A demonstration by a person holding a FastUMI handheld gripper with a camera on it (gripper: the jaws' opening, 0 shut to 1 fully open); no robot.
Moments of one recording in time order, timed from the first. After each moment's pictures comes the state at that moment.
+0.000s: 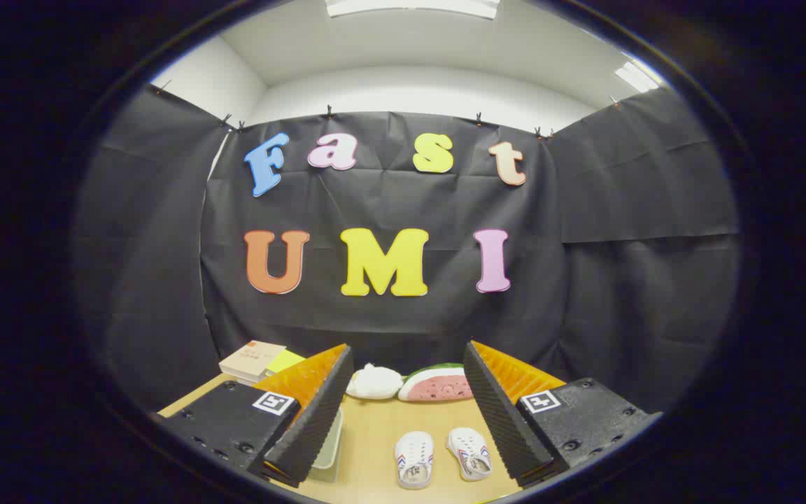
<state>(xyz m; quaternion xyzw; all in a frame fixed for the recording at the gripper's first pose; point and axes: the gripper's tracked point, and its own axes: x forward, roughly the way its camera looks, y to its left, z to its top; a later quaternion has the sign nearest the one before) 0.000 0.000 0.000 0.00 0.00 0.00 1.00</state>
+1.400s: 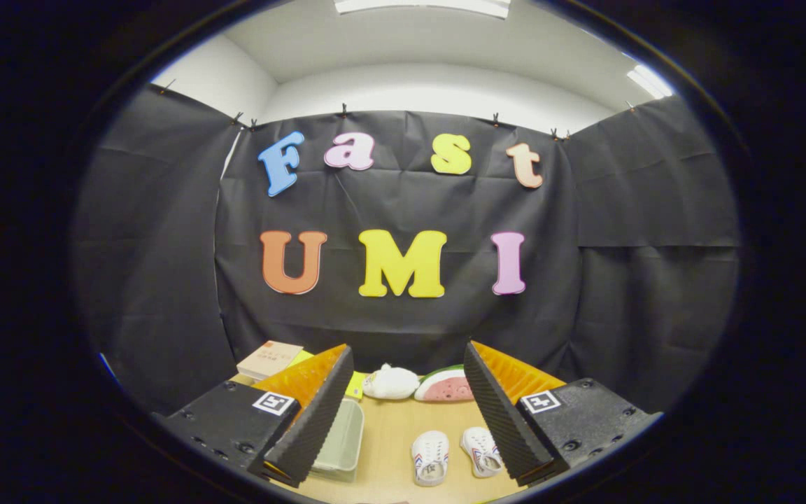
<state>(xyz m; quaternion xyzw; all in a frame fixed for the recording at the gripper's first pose) -0.004 0.029 0.014 -0.01 0.02 0.02 1.00</state>
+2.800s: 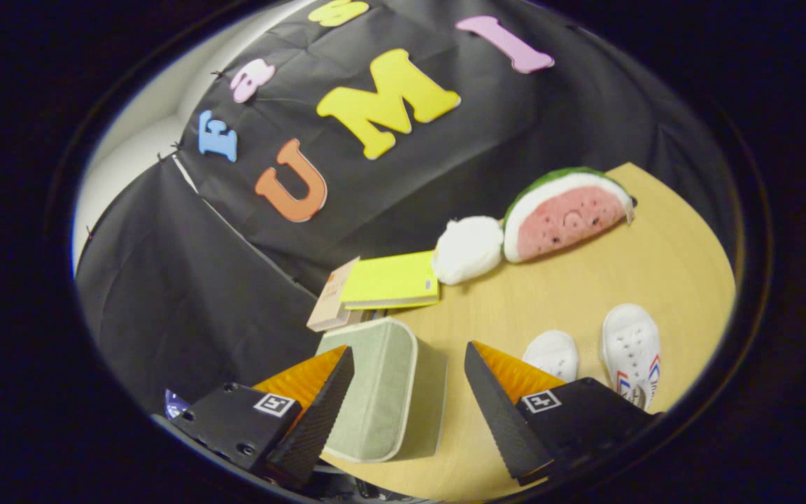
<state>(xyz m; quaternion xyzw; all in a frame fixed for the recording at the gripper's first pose) 0.163 0.037 -0.199 0.25 0.36 0.25 0.86</state>
